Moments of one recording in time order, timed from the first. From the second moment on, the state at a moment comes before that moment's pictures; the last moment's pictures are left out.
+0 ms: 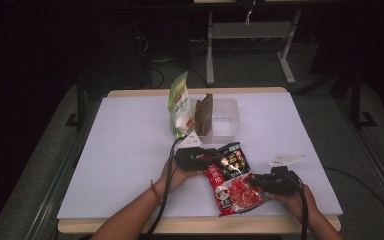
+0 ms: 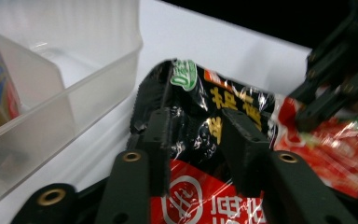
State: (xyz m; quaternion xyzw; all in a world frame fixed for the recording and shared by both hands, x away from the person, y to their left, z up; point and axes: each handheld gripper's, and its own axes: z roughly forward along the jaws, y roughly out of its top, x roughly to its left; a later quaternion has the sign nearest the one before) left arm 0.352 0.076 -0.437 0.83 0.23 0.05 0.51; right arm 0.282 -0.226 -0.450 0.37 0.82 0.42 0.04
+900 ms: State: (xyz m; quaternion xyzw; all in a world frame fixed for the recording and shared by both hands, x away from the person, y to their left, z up) left arm 0.354 0.076 -0.456 0.86 0.27 -0.05 0.43; right arm 0.273 -0.227 -0.450 0.34 0.83 0.44 0.08
